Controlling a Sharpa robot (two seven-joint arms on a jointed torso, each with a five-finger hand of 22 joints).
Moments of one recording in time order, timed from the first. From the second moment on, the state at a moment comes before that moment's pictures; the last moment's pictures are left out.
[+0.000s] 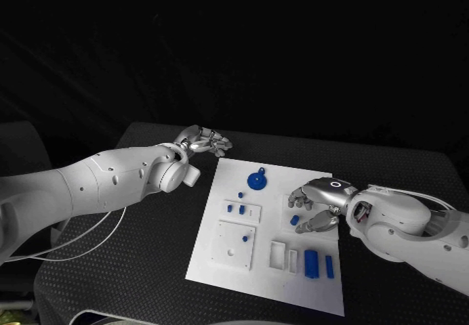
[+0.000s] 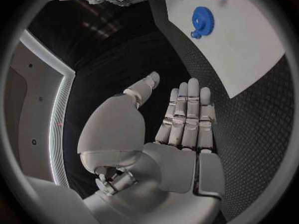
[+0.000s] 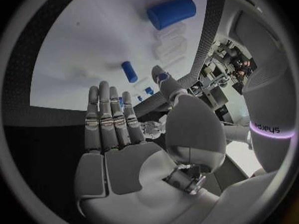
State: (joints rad) left arm 1.26 -0.74 -0.15 1.16 -0.30 -0.30 0.27; left_hand 1.12 -0.17 0.52 -0.14 0.06 0.88 0.17 0.31 0.46 1.17 0.13 0.07 0.20 0.97 0.09 0.59 0.41 0.02 0.71 -0.02 0.52 1.30; right arm 1.22 -0.80 -0.15 1.60 -1.69 -0.14 -0.10; right_hand 1.03 -0.29 0.52 -0.25 0.06 0.83 0.08 0.28 0.41 1.07 0.15 0.07 0.12 0.99 0.10 0.34 0.73 0.24 0.83 0.20 0.12 1.27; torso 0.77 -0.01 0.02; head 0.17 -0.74
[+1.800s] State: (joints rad) left arm 1.26 -0.74 -0.15 1.16 -0.30 -0.29 0.27; left_hand 1.12 -0.17 0.52 -0.14 0.06 0.88 0.17 0.31 0.46 1.17 0.13 0.07 0.19 0.97 0.09 0.58 0.42 0.02 0.71 -0.02 0.51 1.30; right arm 1.19 -0.76 -0.16 1.56 -1.70 -0.18 -0.09; right_hand 1.20 -0.25 0.78 -0.18 0.05 0.96 0.13 0.36 0.44 1.21 0.11 0.12 0.14 1.04 0.07 0.36 0.77 0.26 0.90 0.19 0.10 1.31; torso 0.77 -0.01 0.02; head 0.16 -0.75
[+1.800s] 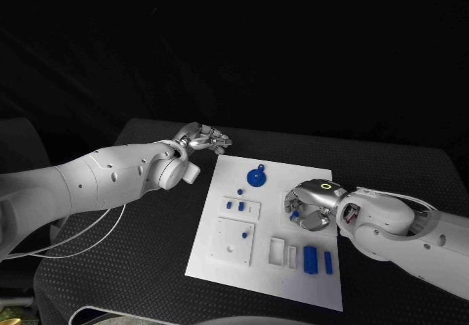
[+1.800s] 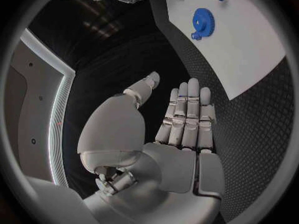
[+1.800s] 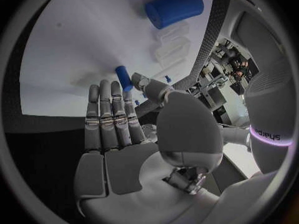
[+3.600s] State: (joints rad) left arm 1.26 -0.74 -0.15 1.16 -0.30 -0.29 0.26; left_hand 1.12 -0.17 0.52 -0.13 0.06 0.87 0.17 0.31 0.46 1.17 0.13 0.07 0.19 0.97 0.09 0.58 0.42 0.02 0.71 -0.02 0.51 1.30; right arm 1.20 -0.77 -0.14 1.63 -1.79 -0.23 -0.11; right_hand 1.24 -0.19 0.85 -0.23 0.04 1.04 0.10 0.40 0.49 1.29 0.10 0.18 0.16 1.17 0.02 0.42 0.83 0.25 1.04 0.14 0.16 1.31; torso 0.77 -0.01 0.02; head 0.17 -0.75
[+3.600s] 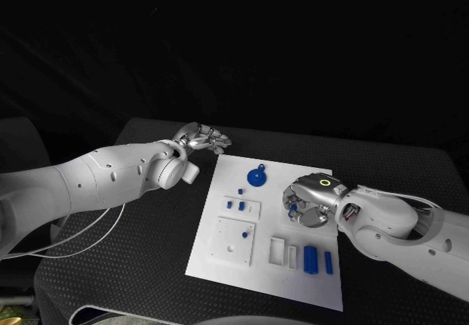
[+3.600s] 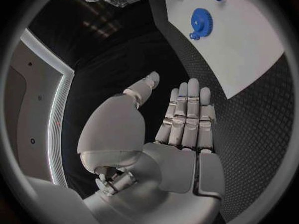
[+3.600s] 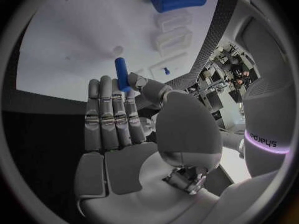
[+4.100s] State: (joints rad) left arm 1.26 -0.73 -0.15 1.15 -0.30 -0.29 0.26; left_hand 1.12 -0.17 0.52 -0.13 0.06 0.87 0.17 0.31 0.46 1.17 0.13 0.07 0.19 0.97 0.09 0.58 0.43 0.02 0.71 -0.02 0.51 1.30; right arm 1.23 -0.71 -0.13 1.69 -1.78 -0.22 -0.11; right_hand 1.24 -0.19 0.84 -0.24 0.04 1.04 0.10 0.40 0.50 1.29 0.10 0.18 0.16 1.17 0.02 0.42 0.83 0.25 1.04 0.14 0.16 1.31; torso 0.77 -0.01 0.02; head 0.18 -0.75
